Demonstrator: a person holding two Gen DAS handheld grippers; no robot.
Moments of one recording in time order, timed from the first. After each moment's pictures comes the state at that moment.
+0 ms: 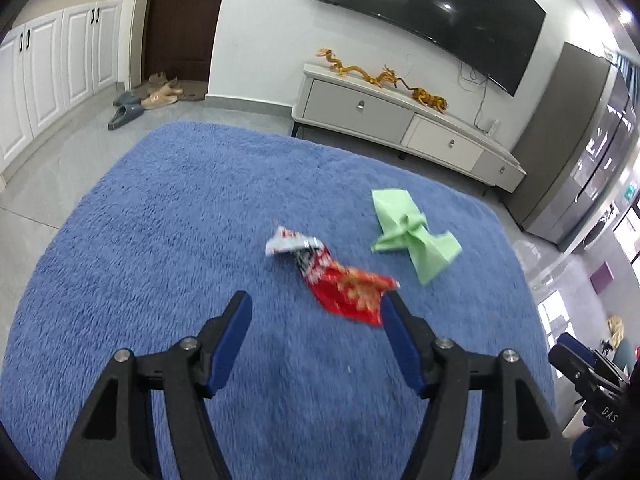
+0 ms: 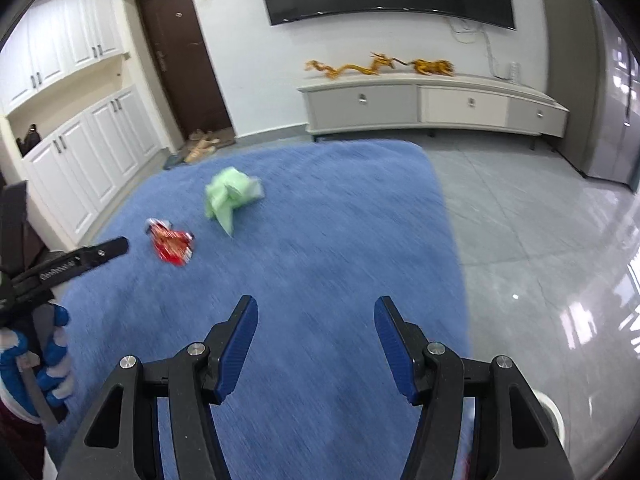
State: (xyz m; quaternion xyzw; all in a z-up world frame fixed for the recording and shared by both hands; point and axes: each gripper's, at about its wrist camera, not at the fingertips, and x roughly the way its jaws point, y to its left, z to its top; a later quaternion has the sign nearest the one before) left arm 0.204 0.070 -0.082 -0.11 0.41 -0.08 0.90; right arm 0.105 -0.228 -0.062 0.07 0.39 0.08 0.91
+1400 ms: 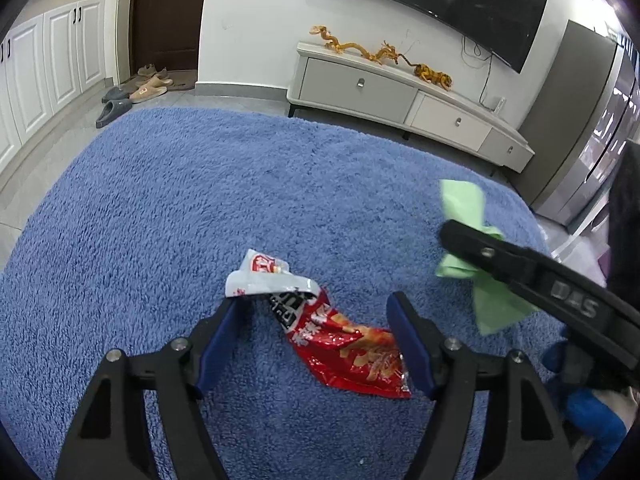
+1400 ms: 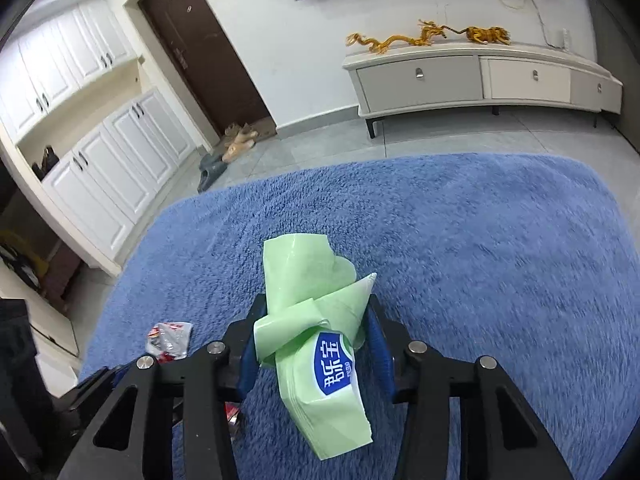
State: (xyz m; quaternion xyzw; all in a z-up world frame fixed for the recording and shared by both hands) left arm 0.268 0.038 -0.122 -0.08 0.43 -0.08 0.89; right arm 0.263 -0.150 -0.100 0.15 0.41 0.15 0.89
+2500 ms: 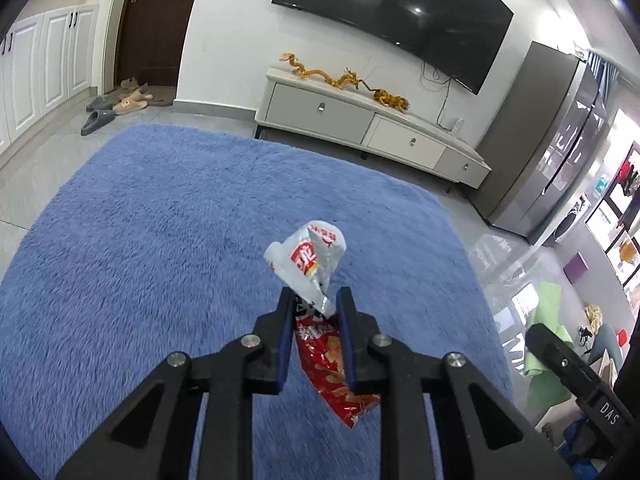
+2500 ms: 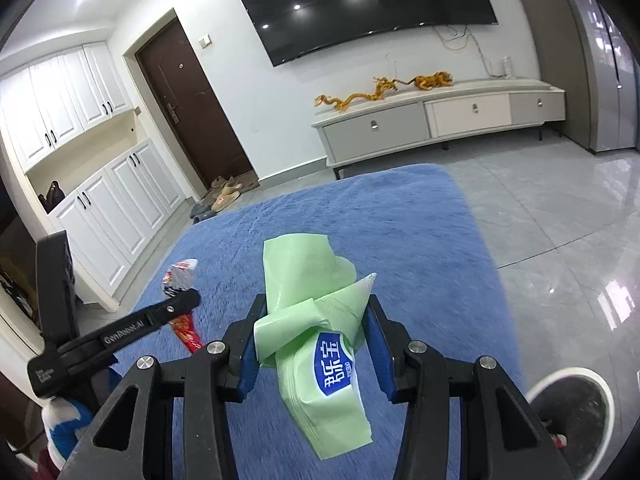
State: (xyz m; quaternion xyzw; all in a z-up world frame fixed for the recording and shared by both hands) left arm 0.140 0.027 -0.059 -0.12 0.39 -0.13 0.91; right arm 0.065 -0.217 -0.032 0.16 0.33 0.09 0.93
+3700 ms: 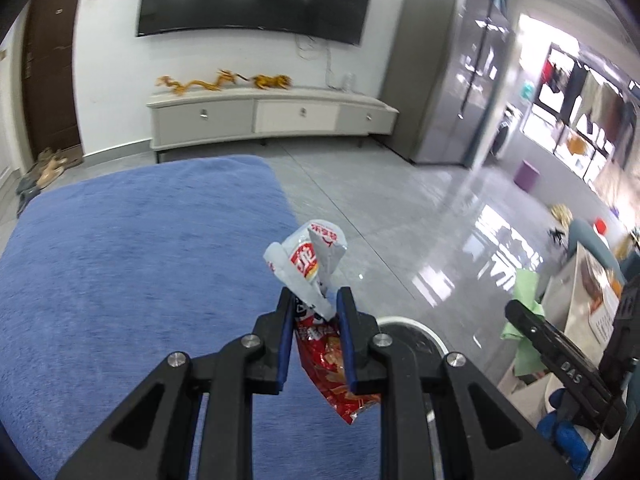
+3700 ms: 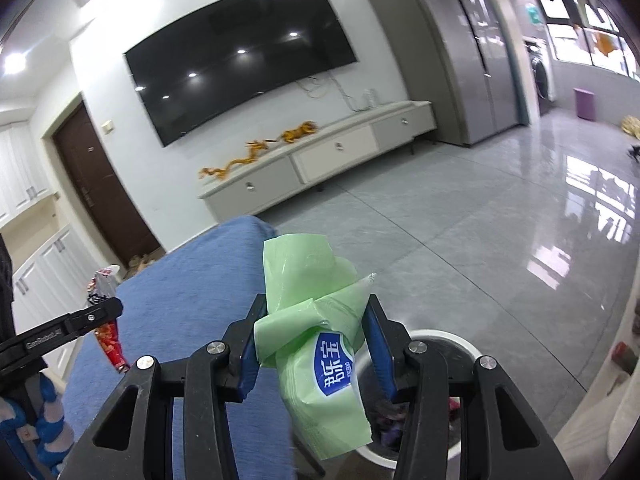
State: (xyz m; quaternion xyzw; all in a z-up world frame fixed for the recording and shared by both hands) left arm 0.020 -0.187 -0.011 0.02 0.37 -0.28 0.89; right arm -0.108 -0.388 -0.043 0.22 0.26 -0.11 0.93
